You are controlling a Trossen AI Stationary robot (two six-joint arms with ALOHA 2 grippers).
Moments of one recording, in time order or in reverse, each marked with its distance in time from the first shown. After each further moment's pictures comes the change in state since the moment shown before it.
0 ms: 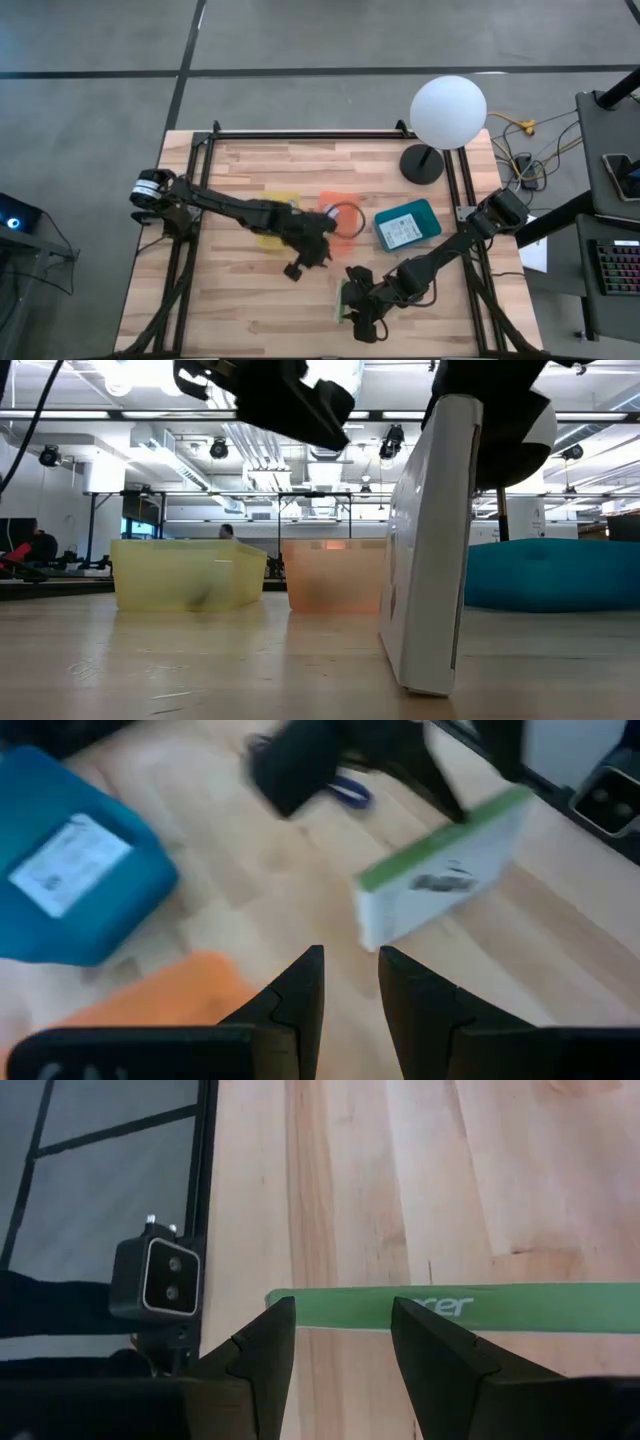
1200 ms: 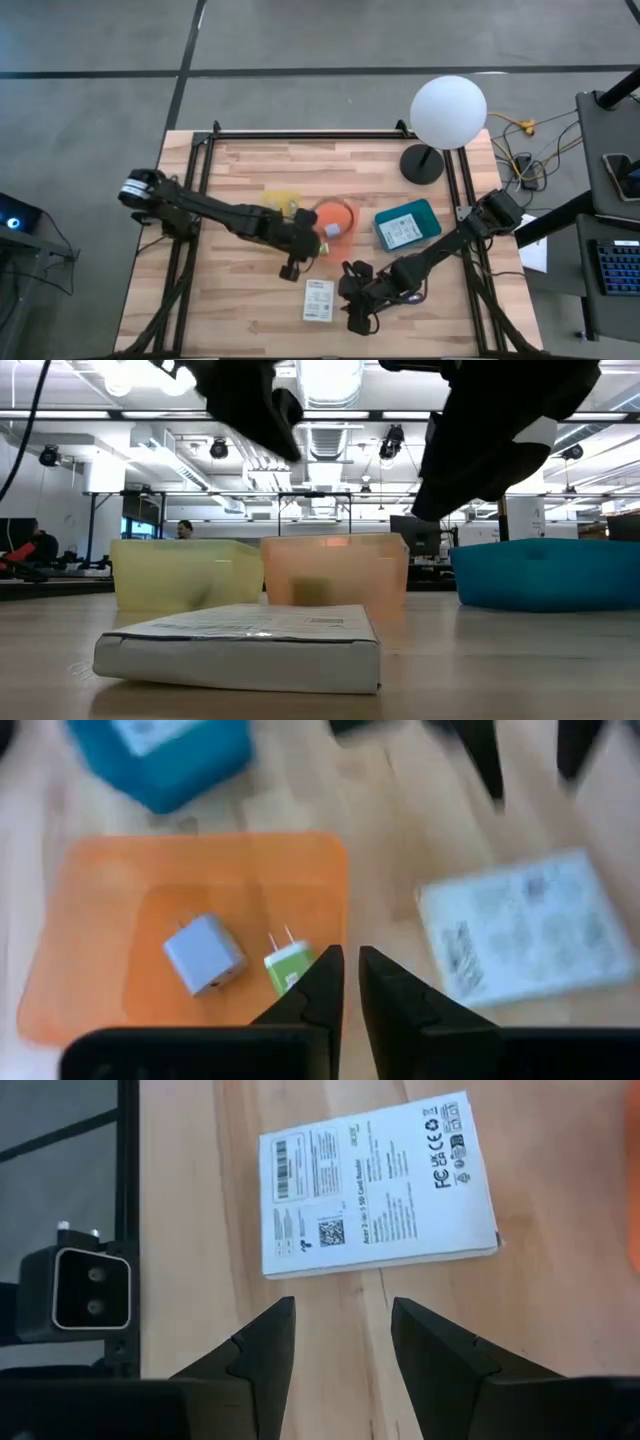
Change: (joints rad) left arm -0.096 -0.089 -0.038 -0.157 -0.310 -0.314; right arm -0.032 0.036 -0.008 -0.035 0.005 0.058
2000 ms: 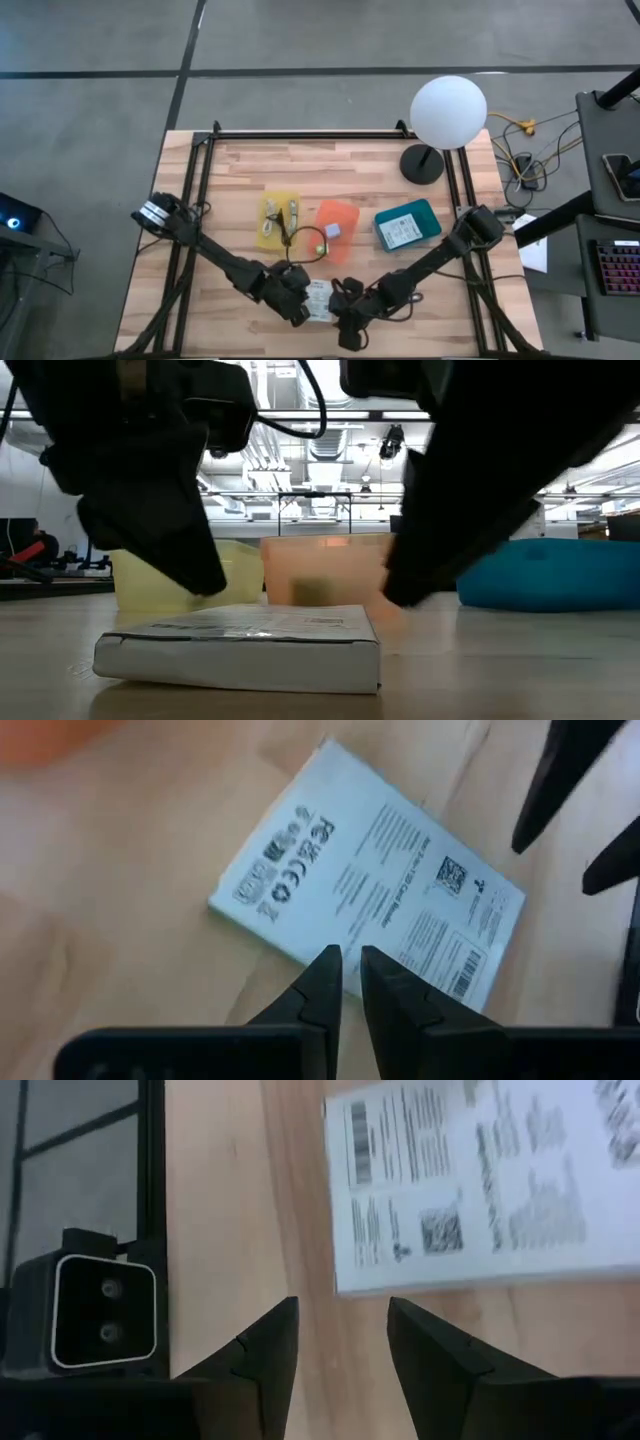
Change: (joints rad) left arm -0.331 0.249 -0.100 0.238 -0.220 -1.145; right arm 0.035 0.192 0.113 0.093 -0.046 0.038
